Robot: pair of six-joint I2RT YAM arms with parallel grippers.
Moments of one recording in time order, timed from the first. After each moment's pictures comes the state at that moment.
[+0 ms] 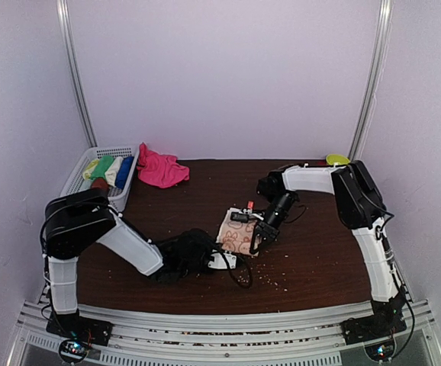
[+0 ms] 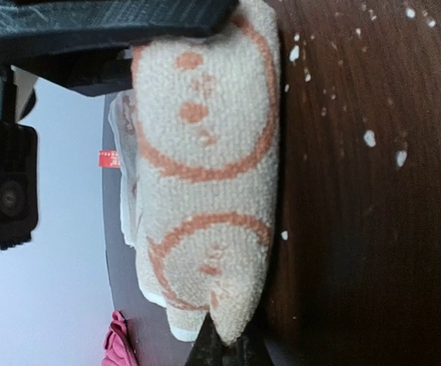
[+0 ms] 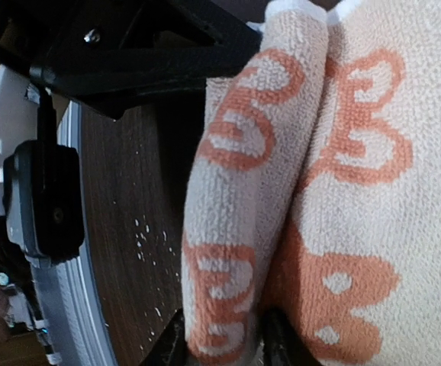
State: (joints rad) left arm -1.06 2.03 0.84 0.65 -0.38 1.06; right arm 0.54 2.38 1.84 -1.26 -0.80 -0.78
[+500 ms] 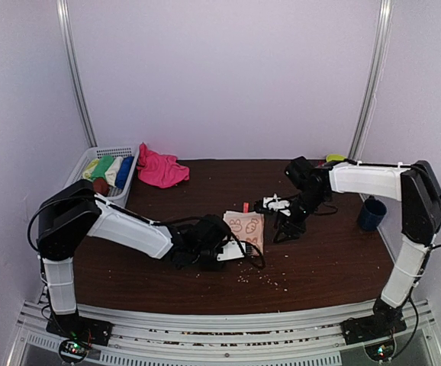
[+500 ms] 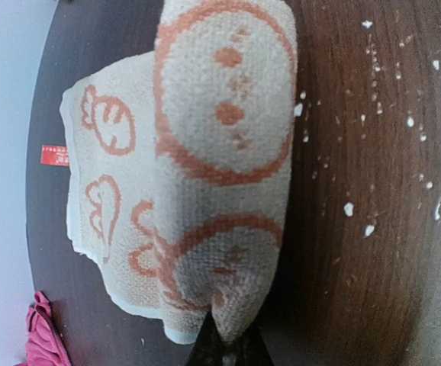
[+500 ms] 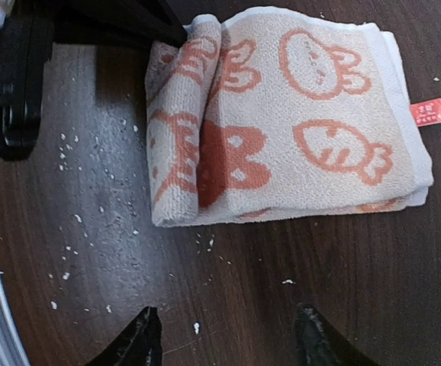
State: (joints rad) left arm -1.07 1.98 1.09 0.05 -0.30 0.71; right arm 0.52 1.80 1.30 -0.77 -0.42 -0.81
